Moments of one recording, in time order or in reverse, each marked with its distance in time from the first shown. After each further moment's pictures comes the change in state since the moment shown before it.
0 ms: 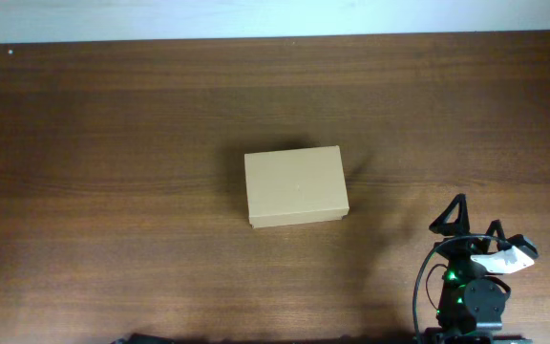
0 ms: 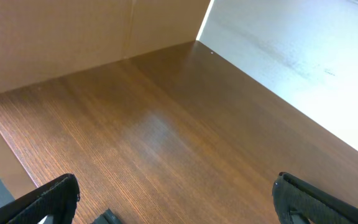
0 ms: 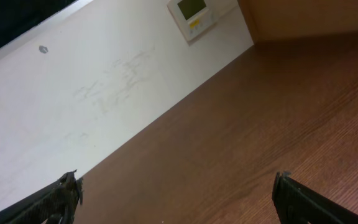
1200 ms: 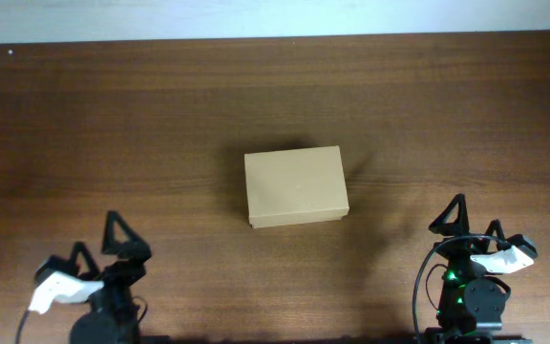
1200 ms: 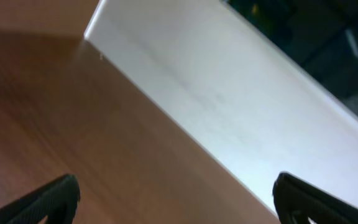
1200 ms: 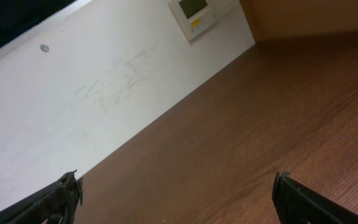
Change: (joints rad) left arm 0.181 -0.005 -0.867 1.245 0.388 -0.026; right arm -0.001 0.000 0.000 0.000 -0.007 0.001
